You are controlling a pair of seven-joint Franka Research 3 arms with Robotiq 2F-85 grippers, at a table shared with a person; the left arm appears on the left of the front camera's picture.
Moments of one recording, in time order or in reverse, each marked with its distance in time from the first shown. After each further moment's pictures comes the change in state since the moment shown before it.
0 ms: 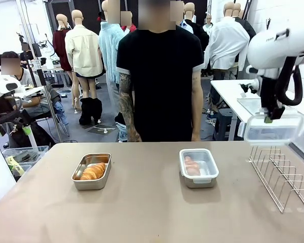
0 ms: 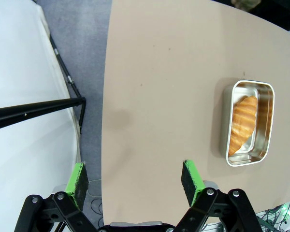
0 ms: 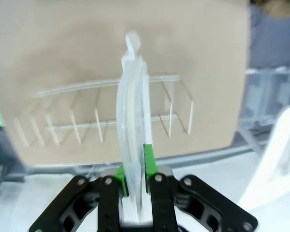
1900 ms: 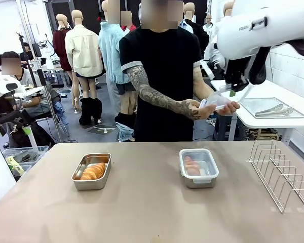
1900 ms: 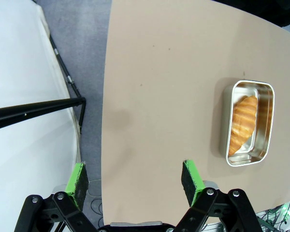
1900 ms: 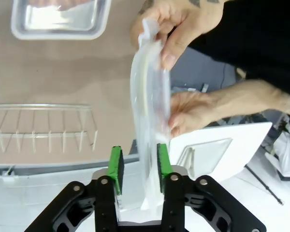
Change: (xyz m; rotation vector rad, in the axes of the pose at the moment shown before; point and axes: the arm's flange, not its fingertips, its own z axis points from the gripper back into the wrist) left arm 0.000 0.000 0.000 0.000 0.001 0.000; right arm 0.104 -0.009 0.087 -0.347 0.004 0.281
